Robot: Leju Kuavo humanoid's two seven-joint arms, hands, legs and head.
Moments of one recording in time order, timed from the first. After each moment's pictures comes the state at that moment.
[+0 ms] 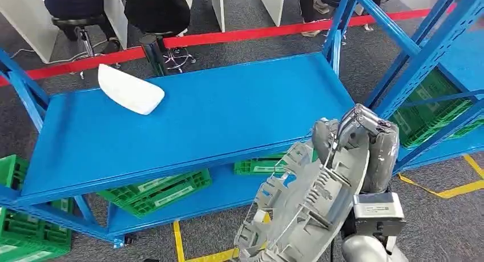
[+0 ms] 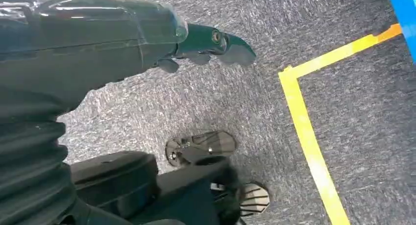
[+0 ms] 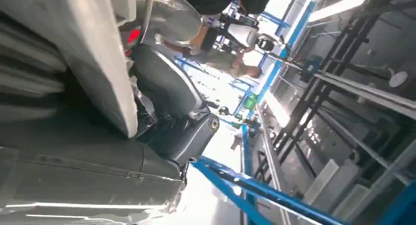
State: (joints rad) left arm -0.13 0.05 -1.10 -0.20 0.85 0.26 -0.10; right arm -0.14 -0.32 0.56 -2.12 0.52 -0.59 0.05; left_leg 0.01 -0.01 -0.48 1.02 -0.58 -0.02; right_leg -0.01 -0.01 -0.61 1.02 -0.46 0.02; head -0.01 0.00
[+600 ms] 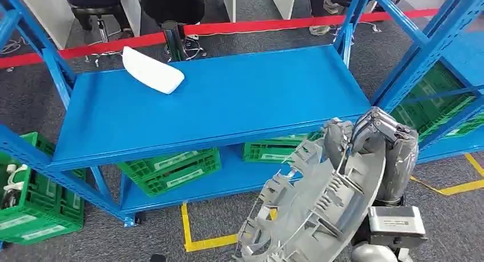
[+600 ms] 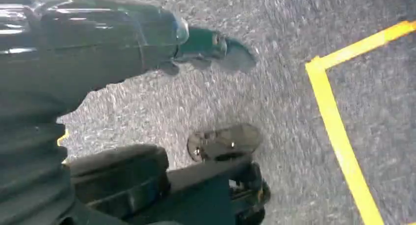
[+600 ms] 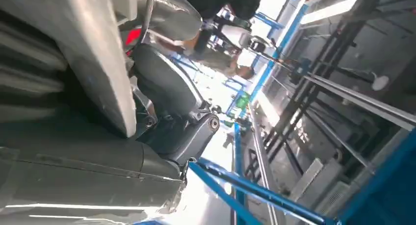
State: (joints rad) left arm -0.12 0.03 -1.10 -0.20 0.84 0.26 -0.10; right arm -0.14 -0.32 0.56 -2.15 0.53 -0.58 0.05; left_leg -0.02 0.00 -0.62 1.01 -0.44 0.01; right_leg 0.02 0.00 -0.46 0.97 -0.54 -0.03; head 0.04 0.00
